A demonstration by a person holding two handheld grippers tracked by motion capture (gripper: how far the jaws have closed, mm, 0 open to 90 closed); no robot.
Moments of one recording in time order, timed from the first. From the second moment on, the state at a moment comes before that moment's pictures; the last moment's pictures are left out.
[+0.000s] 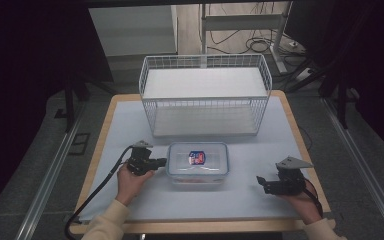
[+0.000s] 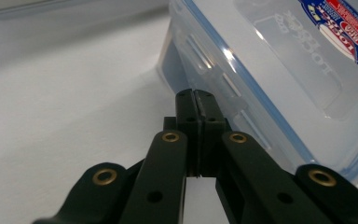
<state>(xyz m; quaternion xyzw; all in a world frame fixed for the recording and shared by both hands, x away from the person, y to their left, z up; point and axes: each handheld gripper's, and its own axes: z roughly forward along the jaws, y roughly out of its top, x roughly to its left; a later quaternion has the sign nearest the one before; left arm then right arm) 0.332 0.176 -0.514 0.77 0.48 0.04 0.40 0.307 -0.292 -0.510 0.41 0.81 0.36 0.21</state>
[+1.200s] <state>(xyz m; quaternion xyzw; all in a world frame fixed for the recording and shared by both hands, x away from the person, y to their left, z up) 0.334 0.201 -0.507 0.69 0.53 -0.08 0.49 0.324 -0.252 -0.483 0.41 0.79 0.44 0.14</state>
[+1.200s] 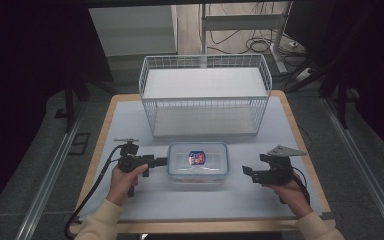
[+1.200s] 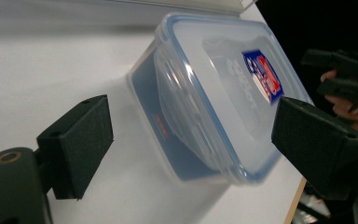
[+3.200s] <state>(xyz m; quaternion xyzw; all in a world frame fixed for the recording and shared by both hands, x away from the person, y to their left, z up) 0.327 0.172 -0.522 0.69 0.51 -0.12 0.50 0.365 -0.206 -0.500 0.46 0.74 0.47 -0.11</state>
